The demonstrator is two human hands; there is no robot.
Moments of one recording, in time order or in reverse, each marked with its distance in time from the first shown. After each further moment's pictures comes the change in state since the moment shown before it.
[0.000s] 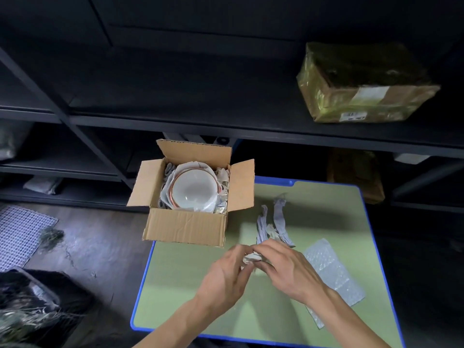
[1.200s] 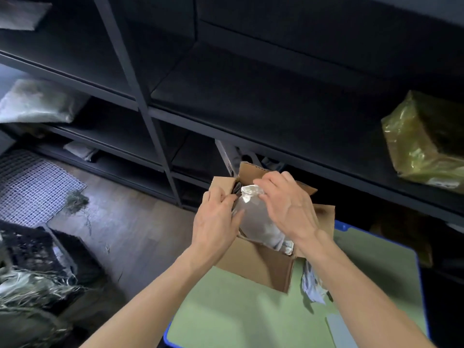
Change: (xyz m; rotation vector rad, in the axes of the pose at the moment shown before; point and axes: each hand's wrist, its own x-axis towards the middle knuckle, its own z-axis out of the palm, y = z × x) left_hand 0.067 -0.074 -0.176 0.313 0.465 -0.289; right_hand 0.222 -0.129 -0.051 -0.376 0.353 -0.304
